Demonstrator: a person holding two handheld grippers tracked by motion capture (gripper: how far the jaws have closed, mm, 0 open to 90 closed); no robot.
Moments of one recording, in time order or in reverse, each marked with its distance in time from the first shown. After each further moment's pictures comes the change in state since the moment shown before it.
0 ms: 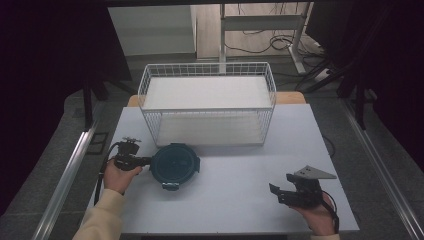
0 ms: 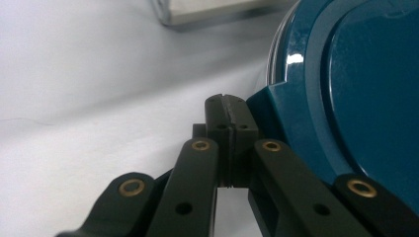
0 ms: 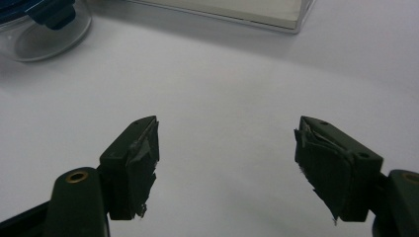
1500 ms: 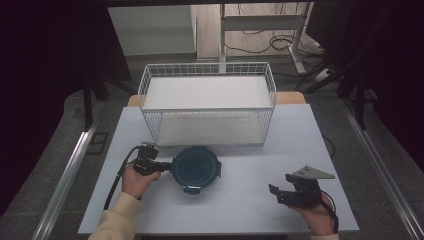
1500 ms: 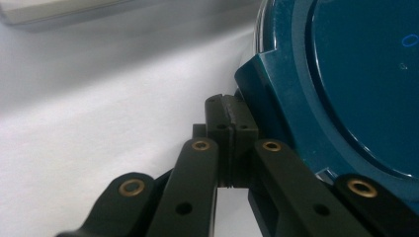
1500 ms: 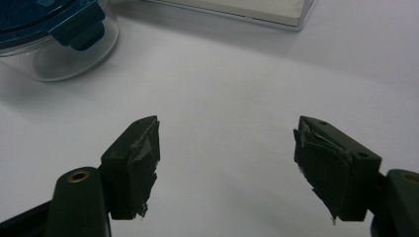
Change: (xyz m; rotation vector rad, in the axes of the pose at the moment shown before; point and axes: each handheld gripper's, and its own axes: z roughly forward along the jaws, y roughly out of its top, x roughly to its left) left arm -0.049 0.000 0.021 0.016 -0.153 0.063; right arm 0.001 -0.001 0.002 0.008 0.000 -0.007
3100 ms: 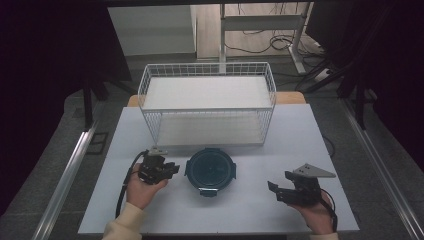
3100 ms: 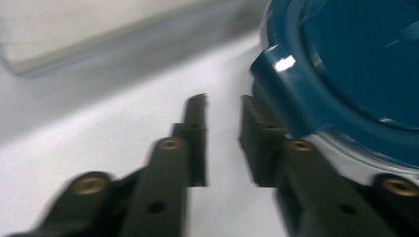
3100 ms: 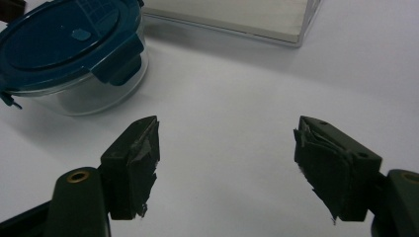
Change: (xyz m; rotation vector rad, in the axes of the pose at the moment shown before) left arm -0.038 -0.017 -0.021 -0.156 0.072 0.112; right arm 0.003 0.008 -0.003 -0.031 0.002 0.003
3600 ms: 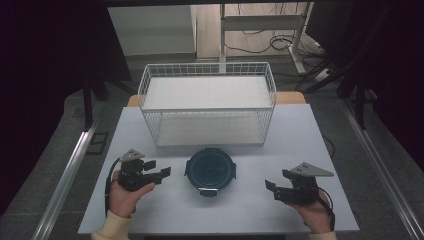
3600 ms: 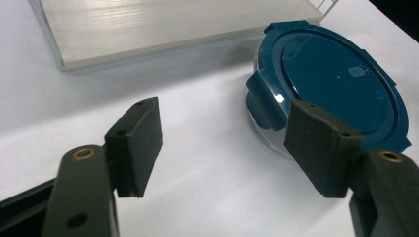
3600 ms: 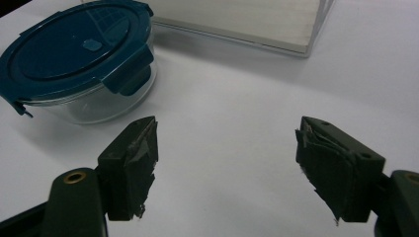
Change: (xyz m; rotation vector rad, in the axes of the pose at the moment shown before) left arm 0.016 -0.020 -0.037 -0.128 -0.037 -0.080; right arm 0.005 0.004 0.003 -0.022 0.015 -0.012
